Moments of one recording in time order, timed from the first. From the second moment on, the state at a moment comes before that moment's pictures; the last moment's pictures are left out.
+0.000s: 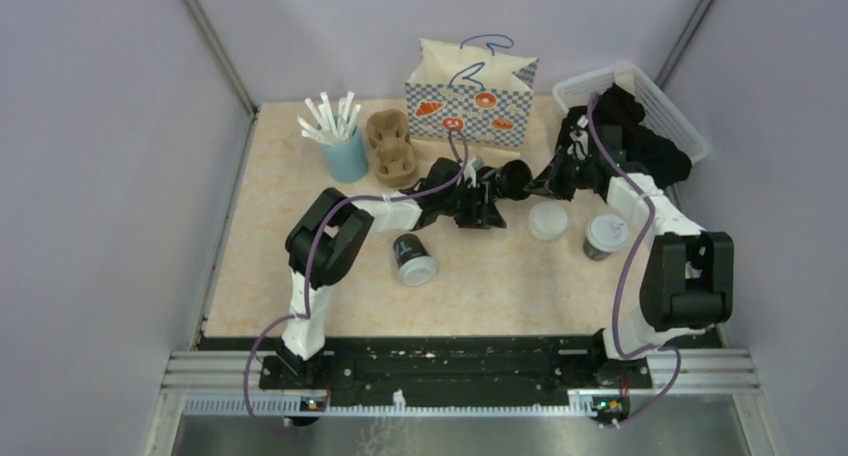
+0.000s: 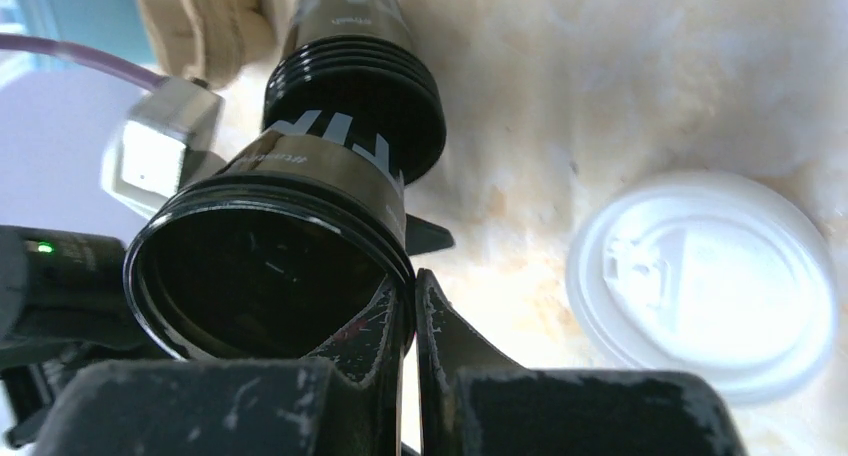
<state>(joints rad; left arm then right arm) -0.68 2.08 1.29 0.20 0.51 -0.70 0.05 1.55 1.07 -0.34 -0.56 0.60</state>
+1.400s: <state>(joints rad) -0.48 2.15 1.44 0.32 0.38 -0.42 0.03 1.72 0.71 0.41 -0.66 0.82</state>
